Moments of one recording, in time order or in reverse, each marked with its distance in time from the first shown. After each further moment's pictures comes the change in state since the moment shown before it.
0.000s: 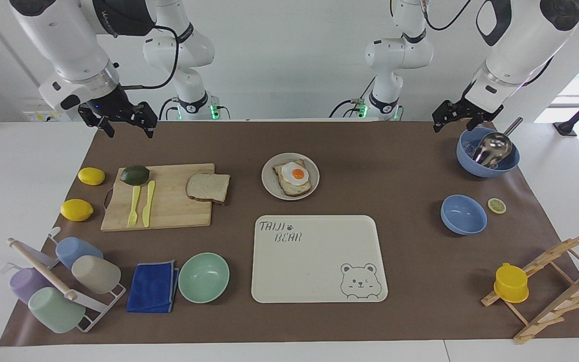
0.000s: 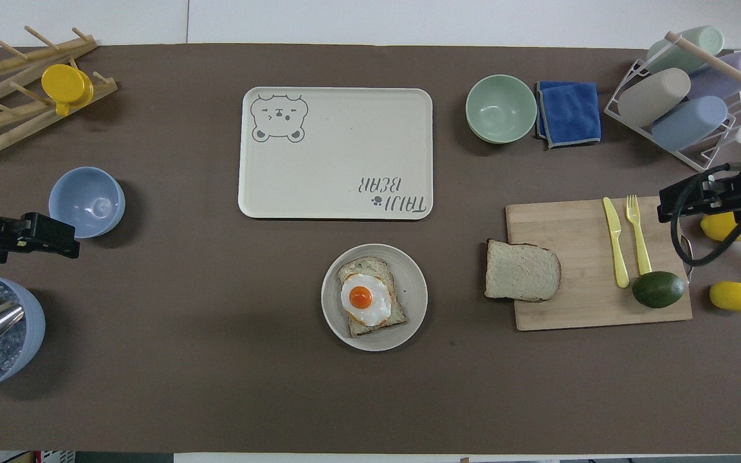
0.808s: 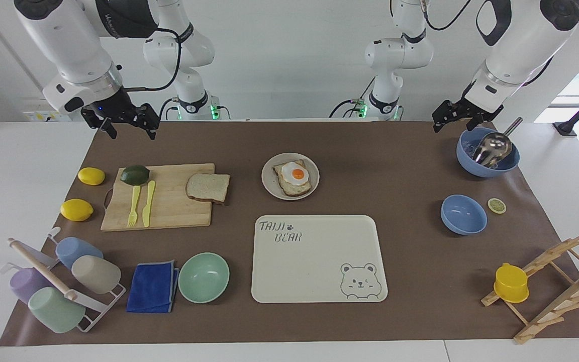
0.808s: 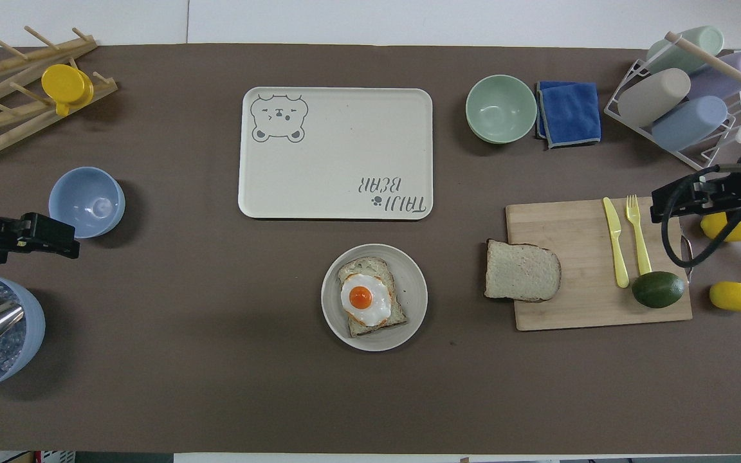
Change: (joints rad) left arm 0.000 0.000 0.000 0.000 0.000 0.000 0.000; right arm 0.030 -0.004 0.008 -0.039 0.000 0.034 0.041
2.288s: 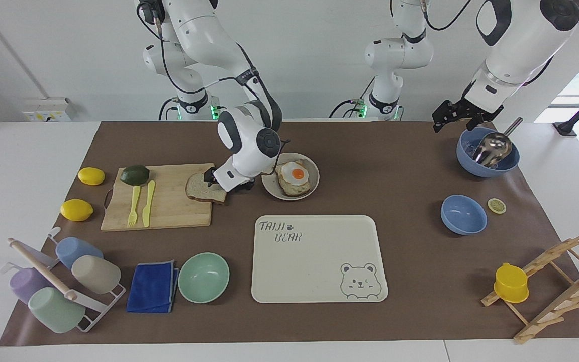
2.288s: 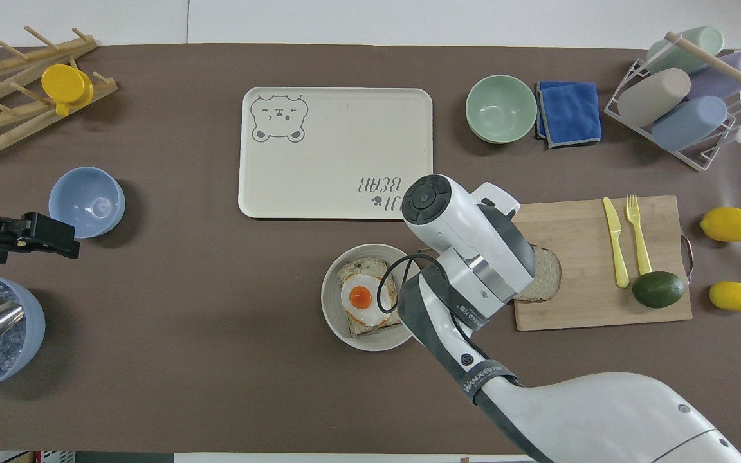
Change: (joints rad) left arm 0.000 0.000 0.000 0.000 0.000 0.000 0.000; right arm 0.433 0.341 0.006 -0.291 -0.316 0.298 0.536
